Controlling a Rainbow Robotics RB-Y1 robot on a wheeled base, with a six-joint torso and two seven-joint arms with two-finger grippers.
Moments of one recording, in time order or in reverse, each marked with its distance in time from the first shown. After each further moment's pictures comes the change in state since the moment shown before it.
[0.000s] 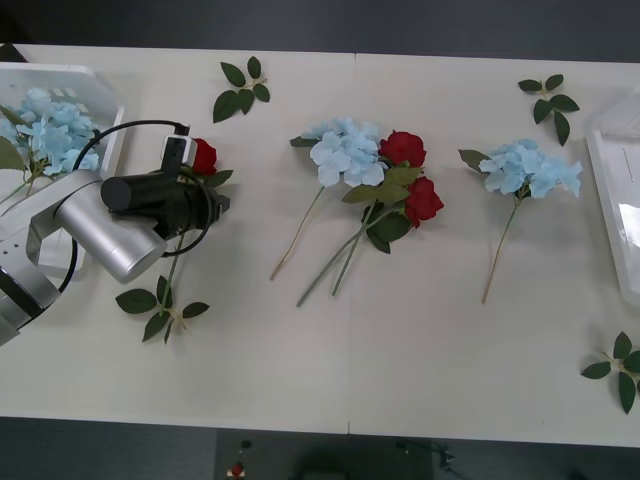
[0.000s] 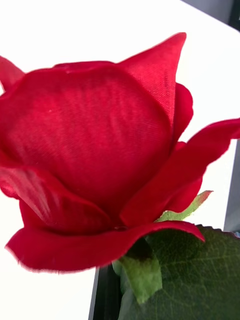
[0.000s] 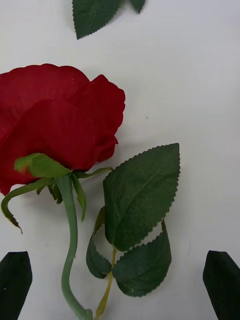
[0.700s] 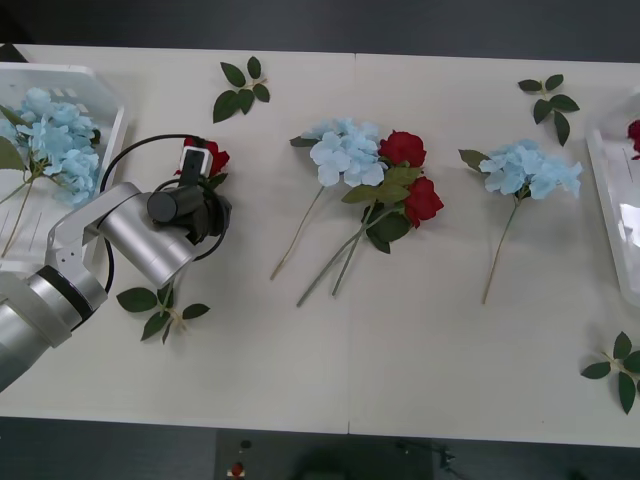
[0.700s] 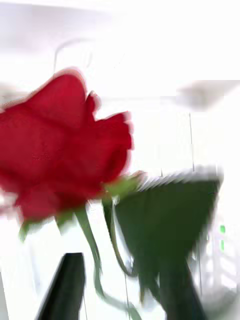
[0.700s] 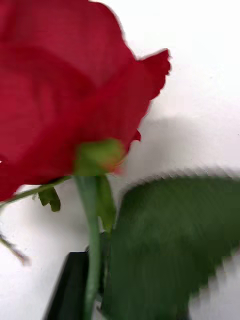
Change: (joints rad) right arm 0.000 0.097 0.000 0.068 -0.003 -0.028 -0.221; left arm -0.021 -0.143 0.010 0.172 -0.169 0.000 0.000
